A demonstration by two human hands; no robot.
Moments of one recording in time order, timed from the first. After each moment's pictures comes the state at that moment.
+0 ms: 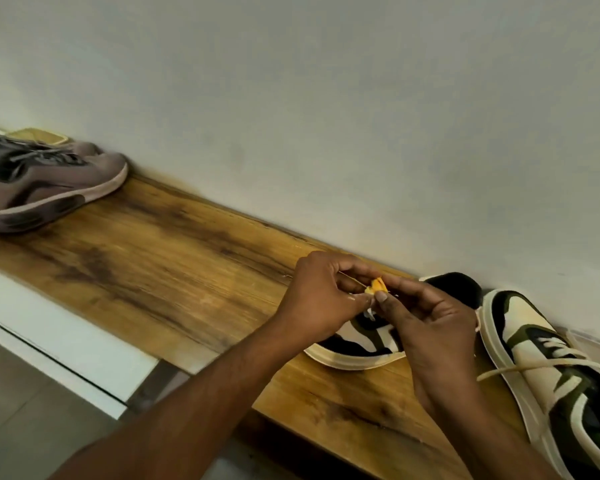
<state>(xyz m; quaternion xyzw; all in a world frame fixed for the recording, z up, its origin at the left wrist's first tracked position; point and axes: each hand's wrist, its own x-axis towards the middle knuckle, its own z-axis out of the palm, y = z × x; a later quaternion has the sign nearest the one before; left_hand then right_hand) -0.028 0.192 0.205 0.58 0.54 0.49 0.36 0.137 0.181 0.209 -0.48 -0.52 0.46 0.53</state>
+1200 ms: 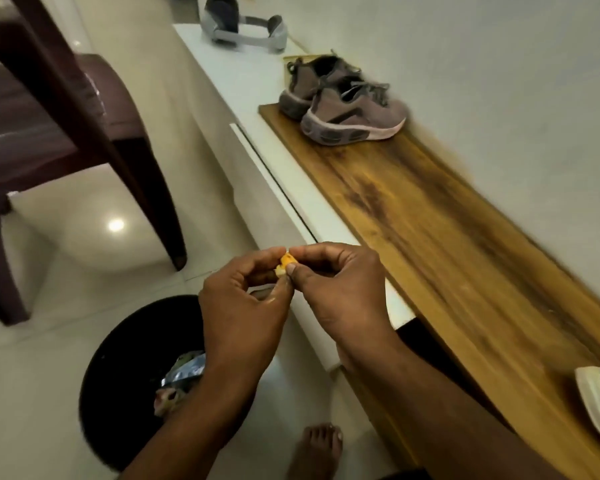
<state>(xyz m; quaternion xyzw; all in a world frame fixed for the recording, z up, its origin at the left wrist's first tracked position) -0.257 -0.115 0.149 0.11 0.71 0.69 0.06 -0.212 -0.009 0.184 -0.32 -0.74 0.57 0.18</state>
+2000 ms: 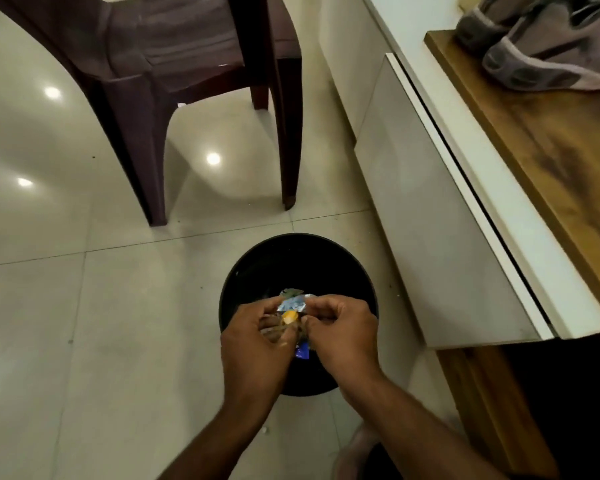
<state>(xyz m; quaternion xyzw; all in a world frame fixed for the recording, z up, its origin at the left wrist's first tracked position) -0.241 -0.293 0.013 -0.08 0.82 0.57 0.06 -0.235 -0.170 0.031 -0.34 -0.79 0.51 -0.03</state>
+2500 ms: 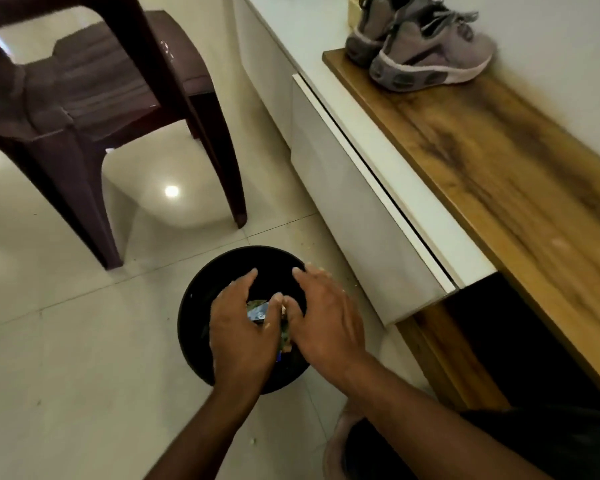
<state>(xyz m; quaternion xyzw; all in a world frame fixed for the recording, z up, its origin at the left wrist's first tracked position) -0.245 -0.244 0.041 0.06 0.89 0.46 0.02 -0.207 -0.121 0.077 -0.22 -0.93 0.31 -0.02</state>
